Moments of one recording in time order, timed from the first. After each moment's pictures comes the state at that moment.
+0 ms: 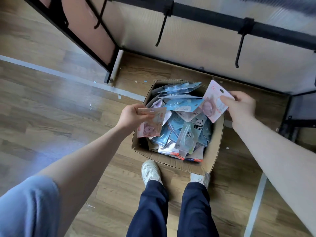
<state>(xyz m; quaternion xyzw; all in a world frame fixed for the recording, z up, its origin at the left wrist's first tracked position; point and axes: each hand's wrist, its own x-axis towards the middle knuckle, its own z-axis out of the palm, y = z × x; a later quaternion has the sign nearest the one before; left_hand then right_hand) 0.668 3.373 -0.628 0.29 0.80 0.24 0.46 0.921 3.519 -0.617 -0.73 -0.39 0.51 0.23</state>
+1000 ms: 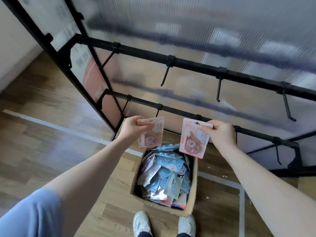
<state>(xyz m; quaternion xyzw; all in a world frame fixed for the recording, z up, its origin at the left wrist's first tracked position) 0.662 3.445 -0.376 0.33 0.76 0.39 0.39 0.911 3.538 -0.360 -0.60 -0.64 0.41 0.24</state>
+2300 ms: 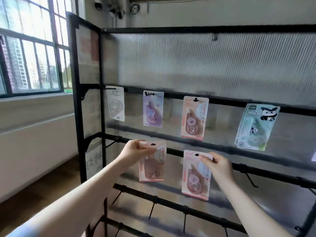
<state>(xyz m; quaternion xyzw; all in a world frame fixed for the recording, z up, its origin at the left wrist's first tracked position) 0.671 3.461 0.057 0.51 0.61 0.55 0.26 0.928 3.546 0.034 -0.42 -0.67 0.34 0.51</state>
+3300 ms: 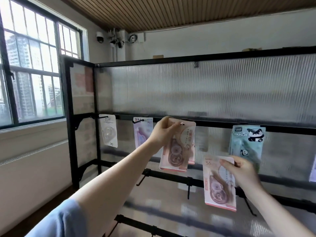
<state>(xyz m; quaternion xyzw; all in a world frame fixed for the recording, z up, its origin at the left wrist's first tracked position) 0.767 3.538 0.187 0.60 0.49 0.60 0.21 1.001 3.589 0.095 -0.39 -0.66 0.33 0.54</state>
